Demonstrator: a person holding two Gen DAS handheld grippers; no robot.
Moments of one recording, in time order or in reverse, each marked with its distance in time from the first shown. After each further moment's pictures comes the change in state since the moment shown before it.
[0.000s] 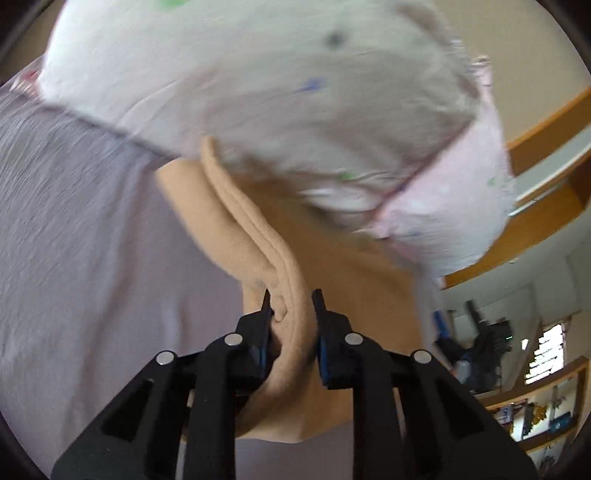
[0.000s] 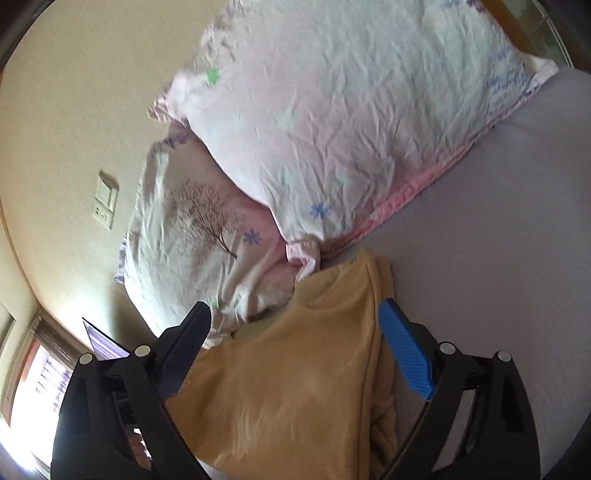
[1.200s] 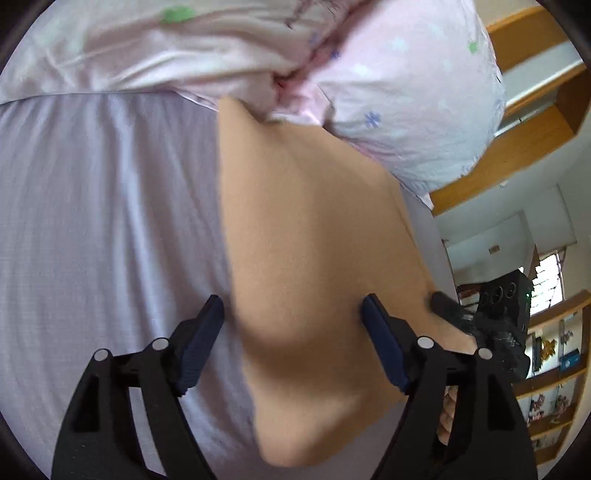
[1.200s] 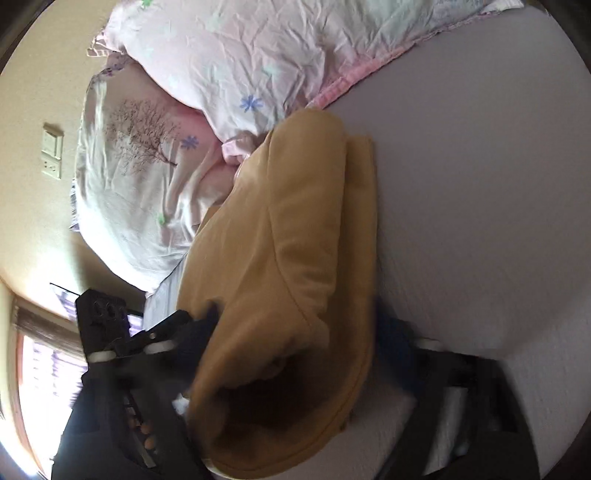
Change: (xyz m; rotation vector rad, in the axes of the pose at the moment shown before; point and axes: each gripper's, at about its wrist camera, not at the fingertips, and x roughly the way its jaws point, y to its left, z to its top) left arm 0.151 -0.088 -0.071 0.150 0.247 -0.050; right arm 0.001 -0.027 -0.043 0.094 0.390 -0.158
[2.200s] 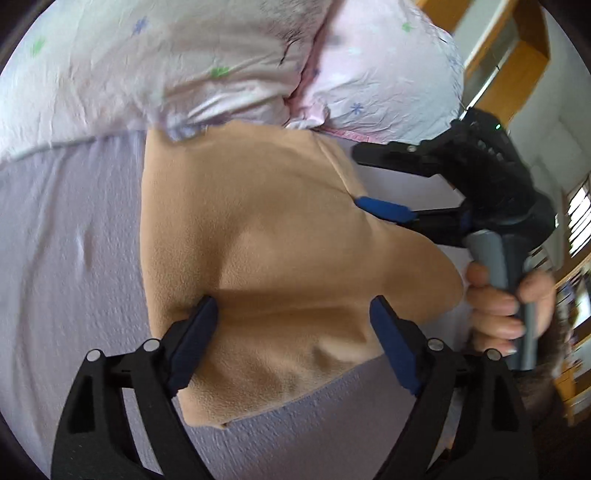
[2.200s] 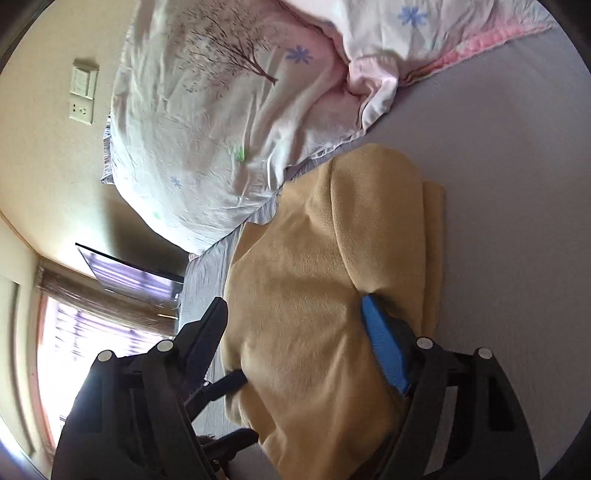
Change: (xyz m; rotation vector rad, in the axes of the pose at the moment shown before) left arm -0.090 0.006 -0.075 0.261 -0.108 0.212; right arm 0.061 0.110 -0.046 -0.123 0.081 0.070
